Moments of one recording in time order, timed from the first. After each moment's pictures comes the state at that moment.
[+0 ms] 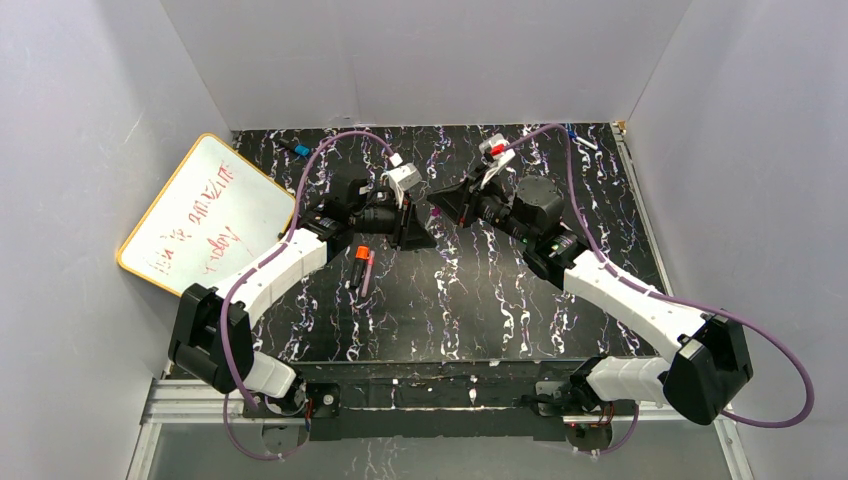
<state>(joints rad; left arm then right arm) -0.50 1.43 1.05 -0.12 0.81 -0.13 0.73 1.24 0.96 0.26 -0.27 0.35</state>
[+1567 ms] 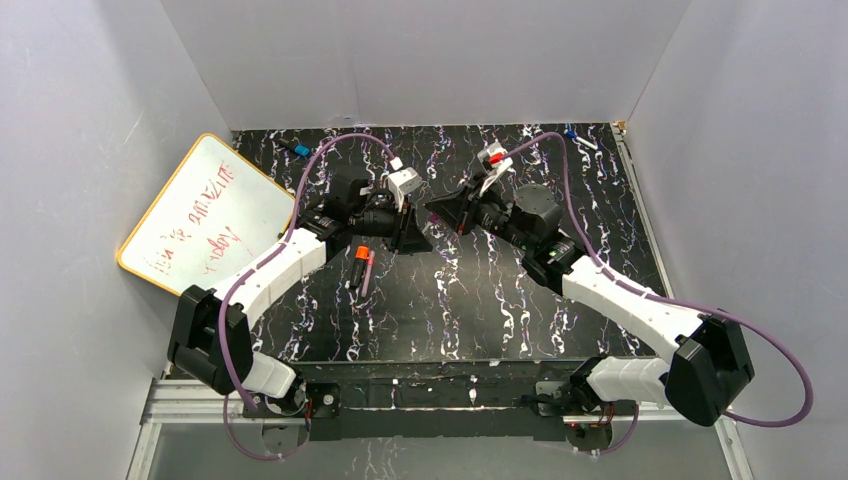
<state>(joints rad) -0.50 1.42 1.06 -0.20 0.77 -0.08 0.74 1.23 0.89 0.33 -0.27 0.37</state>
